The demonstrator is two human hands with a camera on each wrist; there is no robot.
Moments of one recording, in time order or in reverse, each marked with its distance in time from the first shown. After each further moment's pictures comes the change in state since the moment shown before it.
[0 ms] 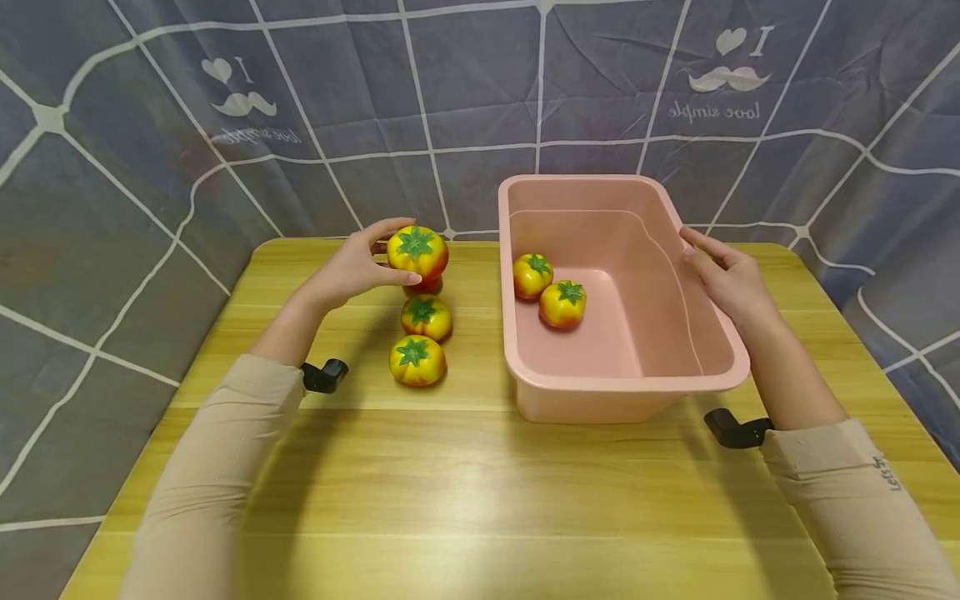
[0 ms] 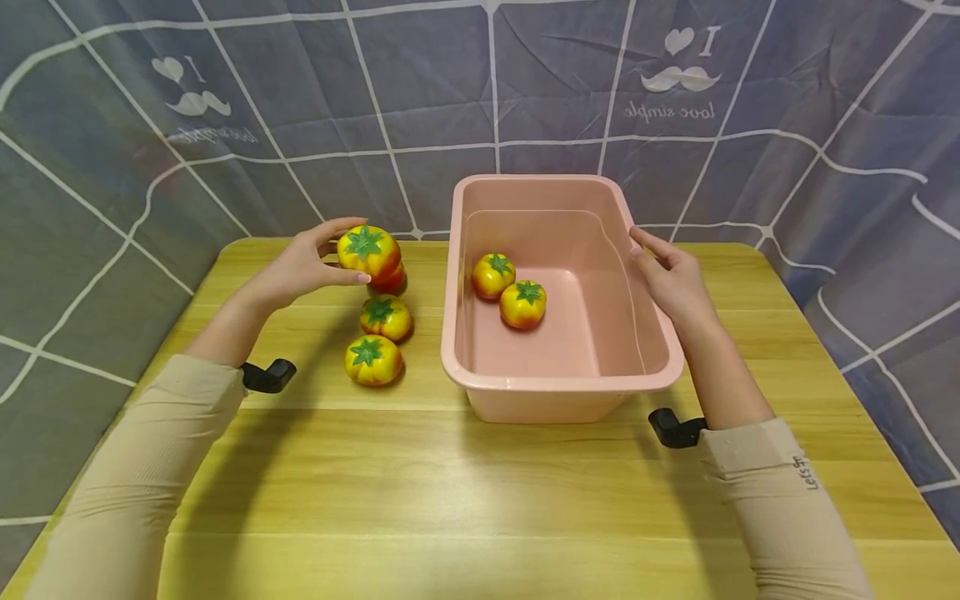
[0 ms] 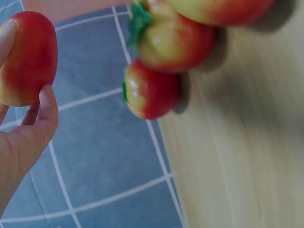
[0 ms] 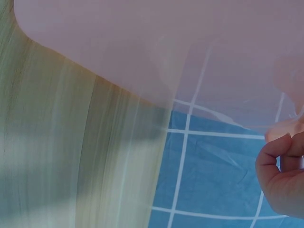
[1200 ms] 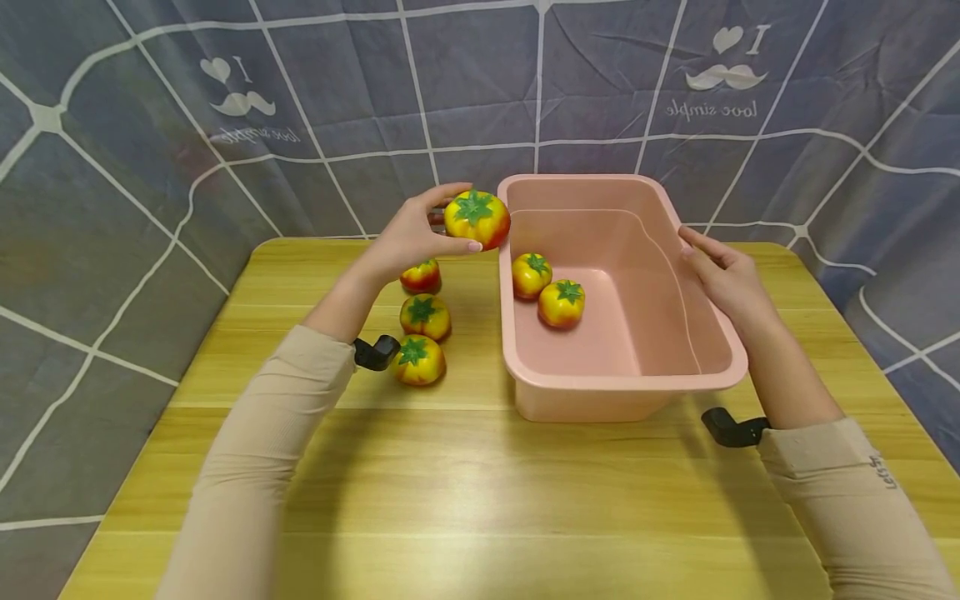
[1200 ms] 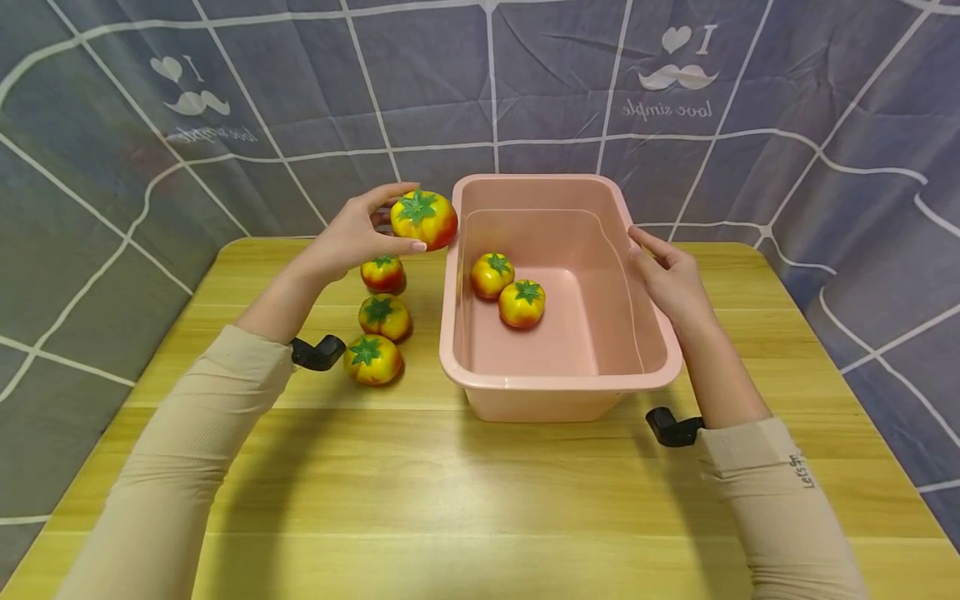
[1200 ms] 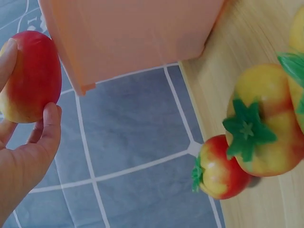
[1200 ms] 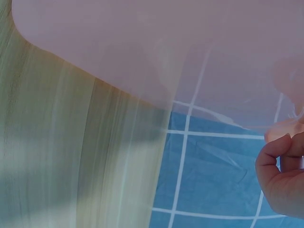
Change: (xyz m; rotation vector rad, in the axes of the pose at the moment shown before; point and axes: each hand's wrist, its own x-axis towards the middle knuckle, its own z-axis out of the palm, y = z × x) left_hand 0.032 0.062 0.039 -0.018 0.028 0.095; right_hand 0.000 0.003 0.002 -0.008 0.022 -0.024
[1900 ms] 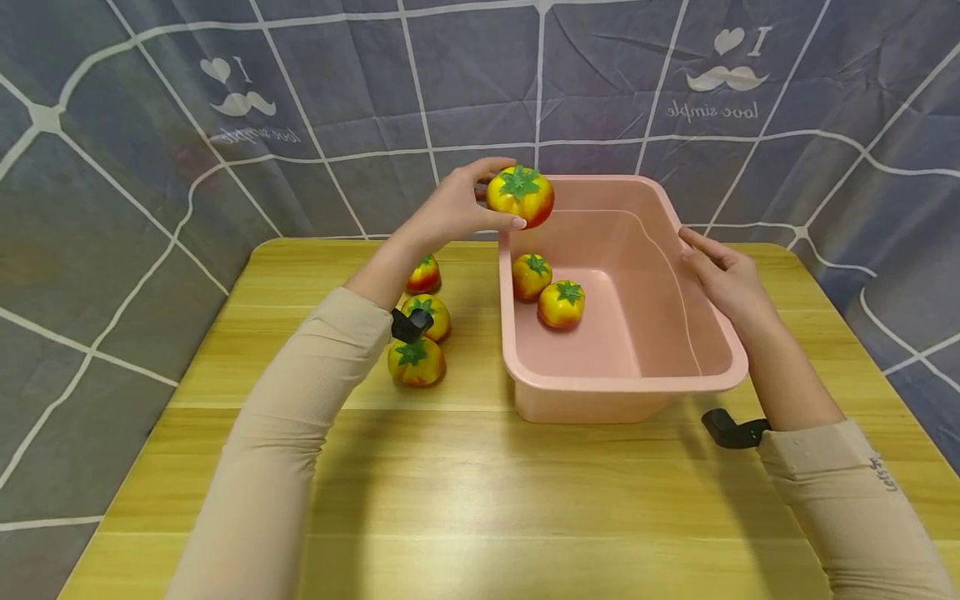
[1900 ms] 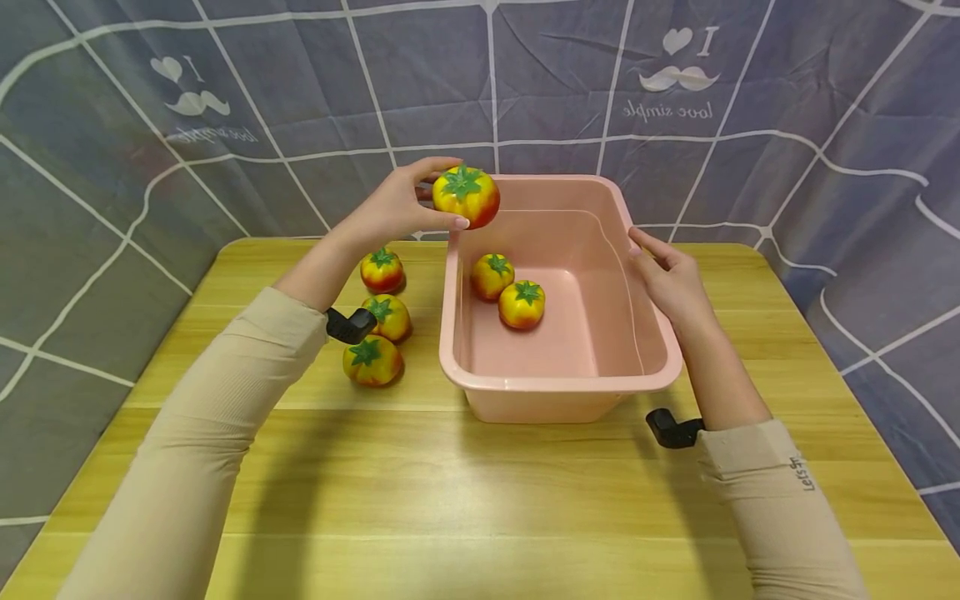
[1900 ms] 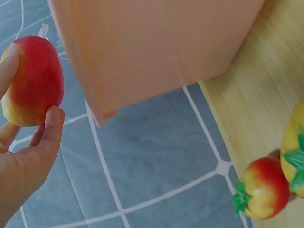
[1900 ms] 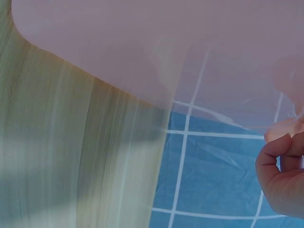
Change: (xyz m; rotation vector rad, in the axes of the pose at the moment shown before) left_hand 0.034 0.037 0.019 0.039 -0.054 0.055; right_hand 0.001 -0.001 0.000 -0.027 -0.020 0.016
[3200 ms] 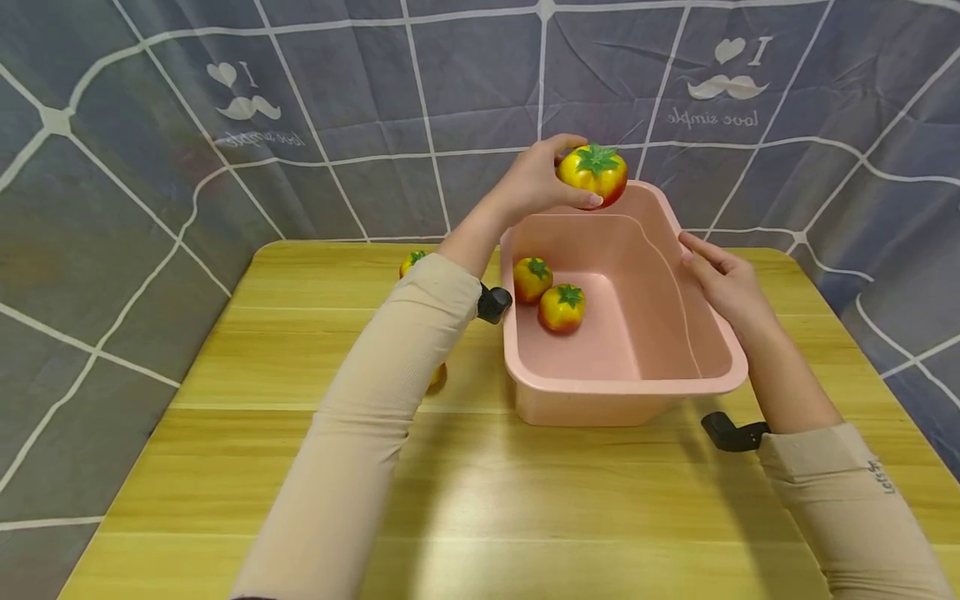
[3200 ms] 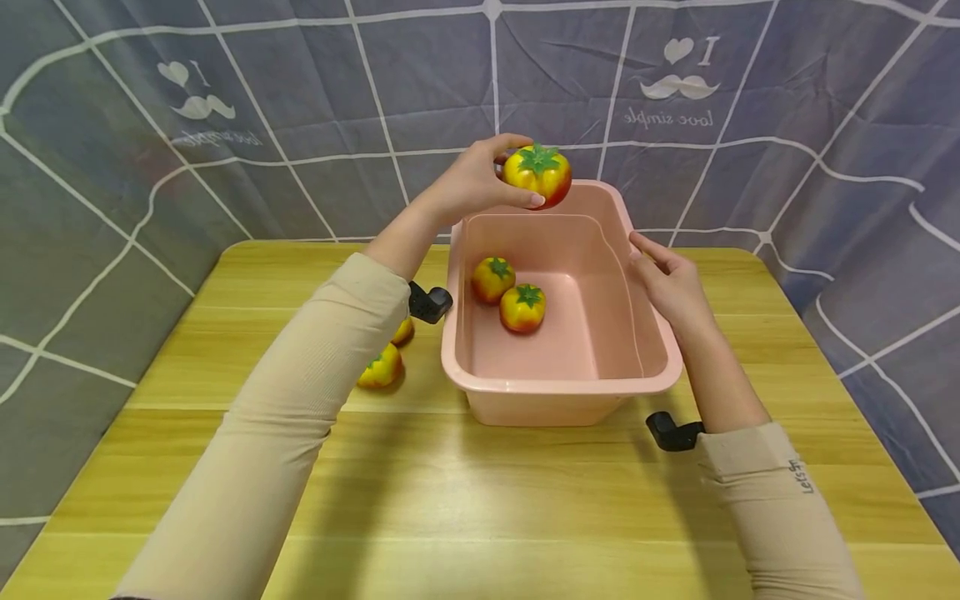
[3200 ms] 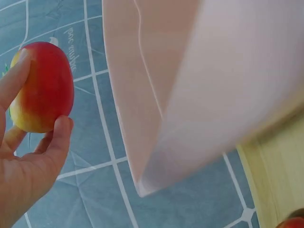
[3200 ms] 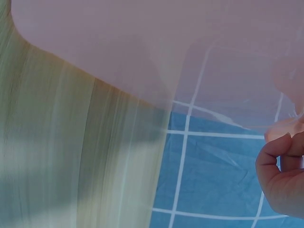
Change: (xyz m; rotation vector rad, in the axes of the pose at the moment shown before) left_hand 0.049 0.053 0.039 0.010 -0.012 -0.001; right_hand 0.000 0.000 0.000 0.051 0.014 -0.035
